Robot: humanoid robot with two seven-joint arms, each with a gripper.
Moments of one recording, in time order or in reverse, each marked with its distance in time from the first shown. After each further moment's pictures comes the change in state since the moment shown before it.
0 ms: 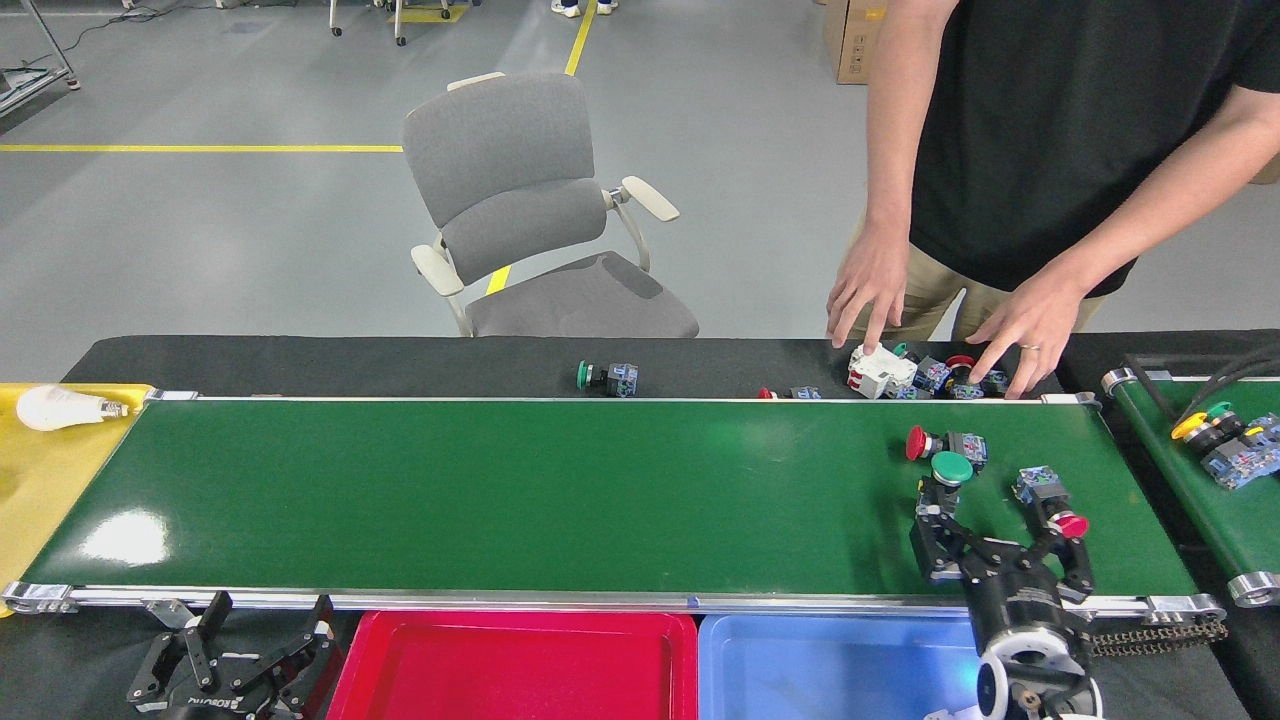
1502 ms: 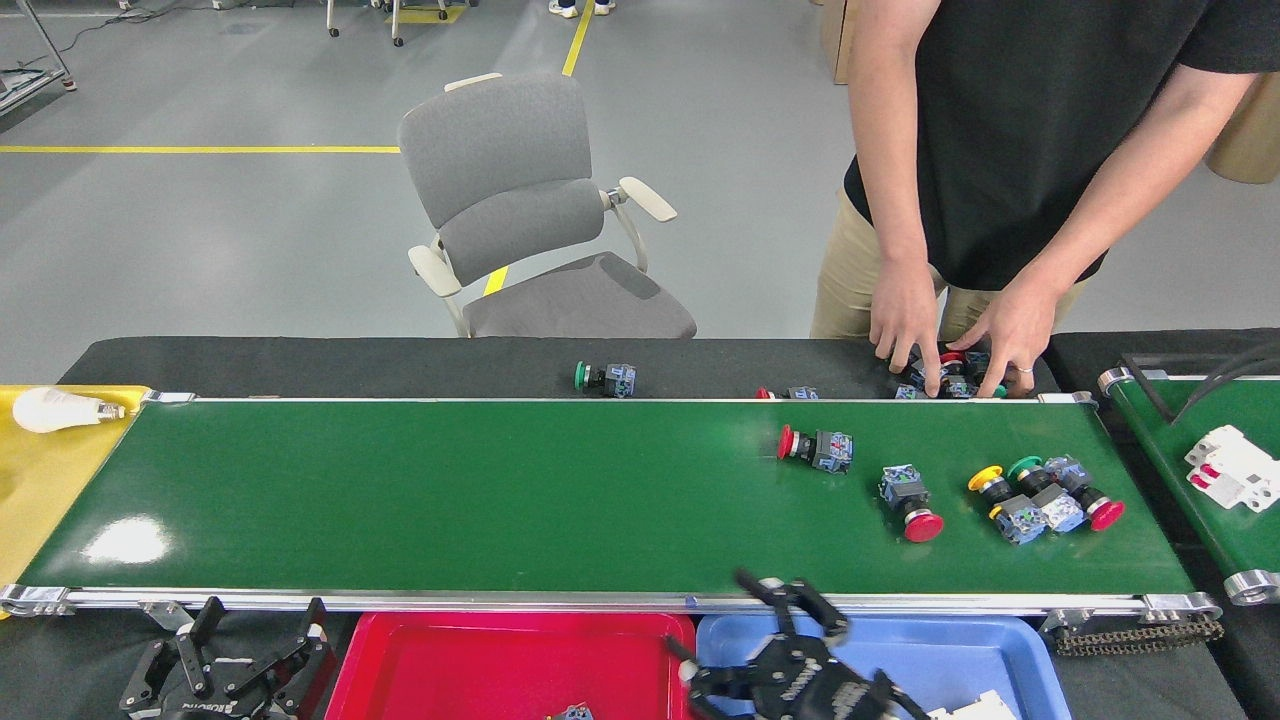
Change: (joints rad) left arm 0.009 -0.006 0.009 0.001 0.000 0.019 0.000; right arm 0.381 0.062 -0.004 -0.364 -0.012 -0.319 -0.065
